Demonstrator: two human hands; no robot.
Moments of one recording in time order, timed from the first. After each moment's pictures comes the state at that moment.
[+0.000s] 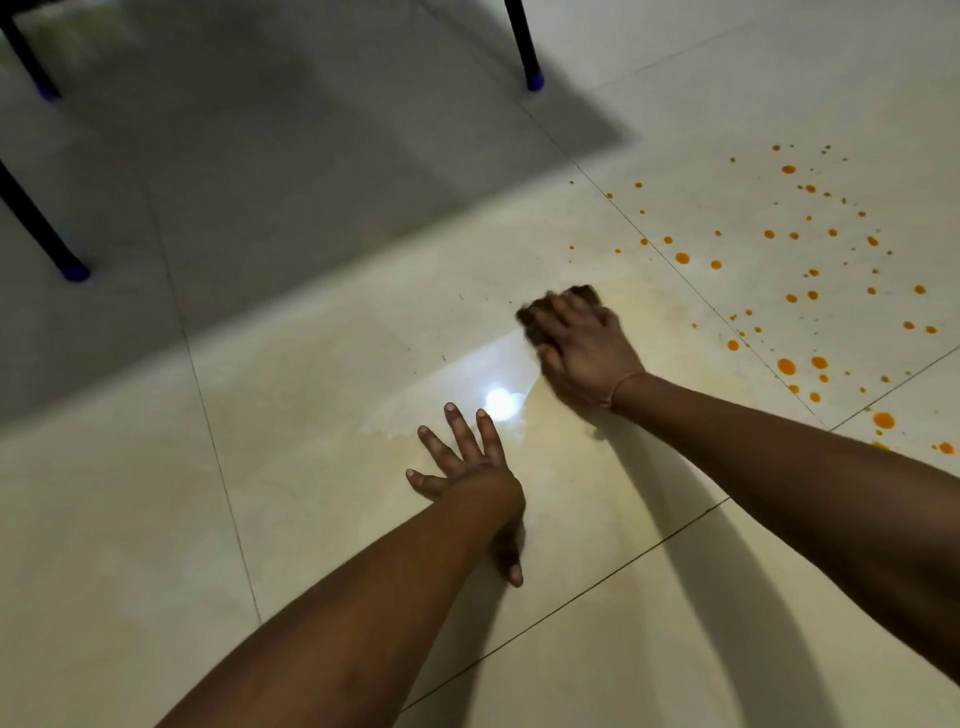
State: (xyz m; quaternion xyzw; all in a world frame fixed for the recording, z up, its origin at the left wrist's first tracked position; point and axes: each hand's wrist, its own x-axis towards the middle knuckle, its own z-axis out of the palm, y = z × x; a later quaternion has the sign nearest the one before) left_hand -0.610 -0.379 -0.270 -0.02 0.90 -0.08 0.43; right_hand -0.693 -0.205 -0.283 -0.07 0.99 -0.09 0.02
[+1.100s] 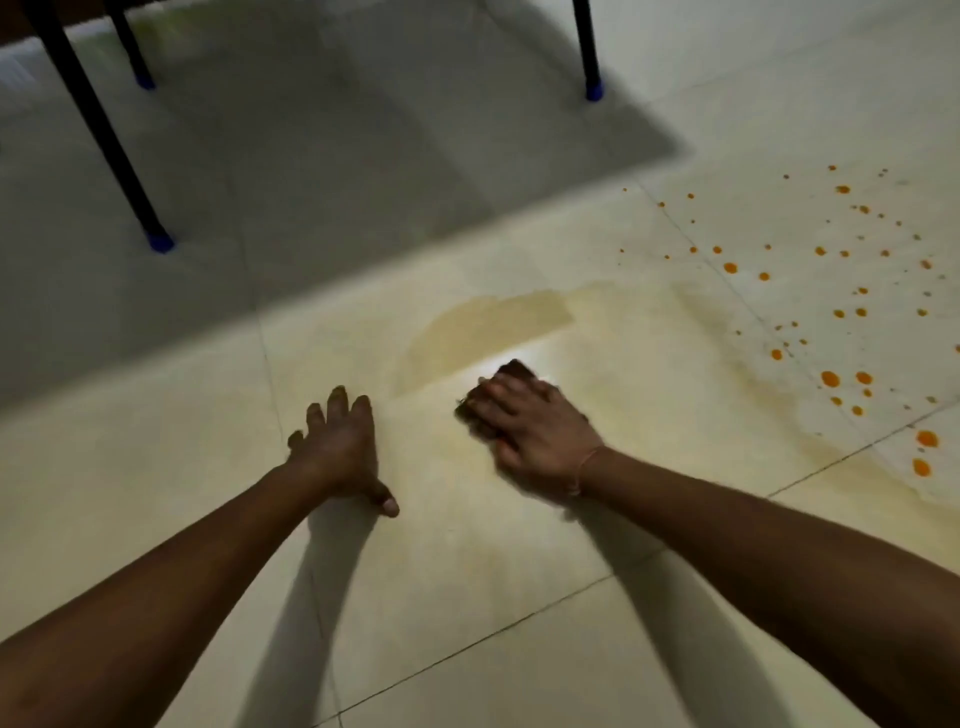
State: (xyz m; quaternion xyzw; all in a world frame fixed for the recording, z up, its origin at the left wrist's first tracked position) left_hand -0.637 -0.566 -0.215 0.02 0.95 -0.03 0.32; right_hand -0.621 -0.313 -0.277 -0.26 0.96 -0.11 0.05
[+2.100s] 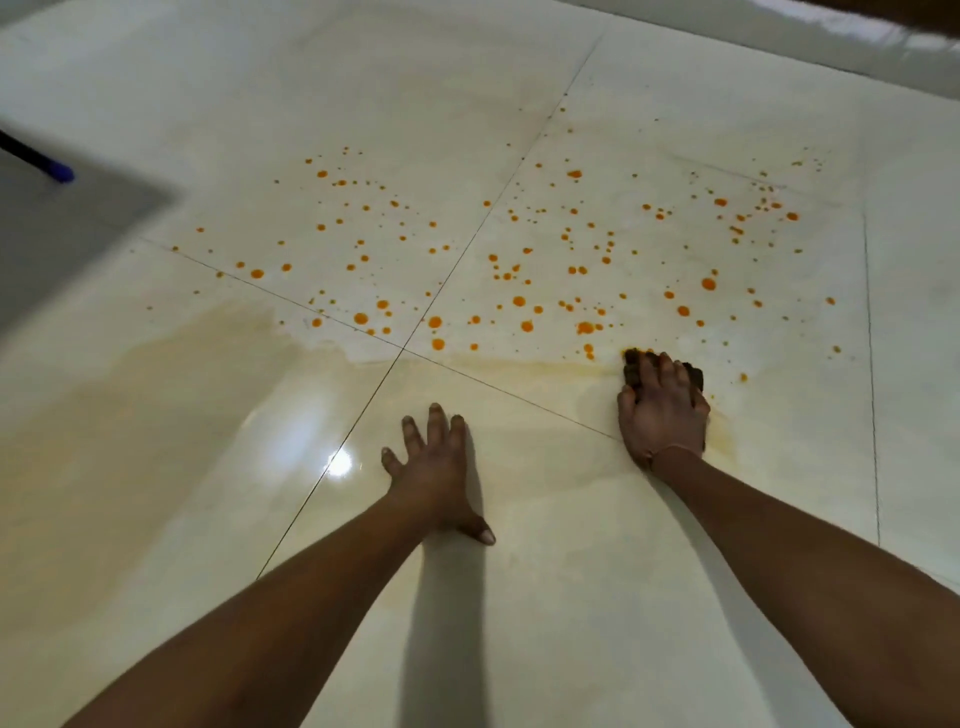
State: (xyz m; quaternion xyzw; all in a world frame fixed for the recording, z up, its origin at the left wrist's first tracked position) left_hand -0.431 -0.149 -0.245 0.43 0.84 -0.05 0.33; right_hand -0.251 0.076 -0.282 0.54 0.84 -0.08 0.00
